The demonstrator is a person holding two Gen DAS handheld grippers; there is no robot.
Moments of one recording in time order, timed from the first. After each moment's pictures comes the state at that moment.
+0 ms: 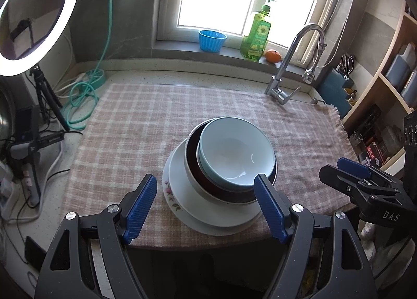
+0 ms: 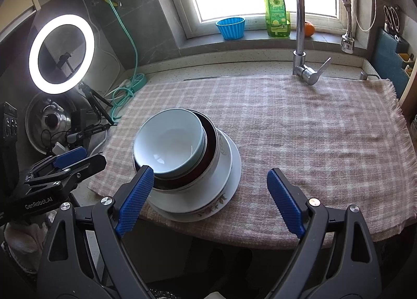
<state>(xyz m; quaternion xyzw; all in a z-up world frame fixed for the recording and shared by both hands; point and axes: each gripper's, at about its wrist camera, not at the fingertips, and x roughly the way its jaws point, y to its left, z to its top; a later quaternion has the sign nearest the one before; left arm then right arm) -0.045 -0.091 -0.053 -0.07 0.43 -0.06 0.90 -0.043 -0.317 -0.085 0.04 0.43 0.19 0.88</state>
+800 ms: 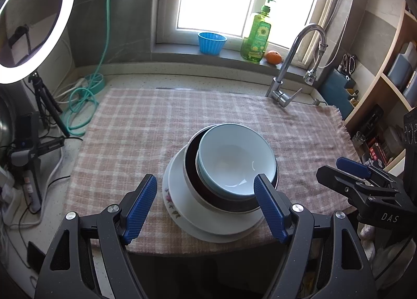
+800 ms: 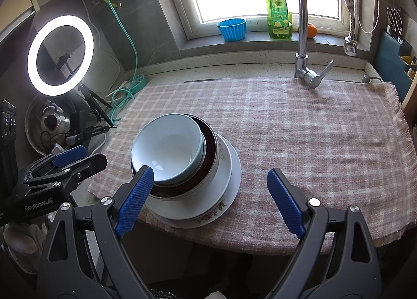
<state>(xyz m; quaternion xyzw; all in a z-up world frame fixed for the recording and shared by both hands) -0.037 -0.095 -0.052 -0.06 0.43 -0.06 0.90 -0.032 -0.315 -0.084 0.04 0.42 0.19 0.88</state>
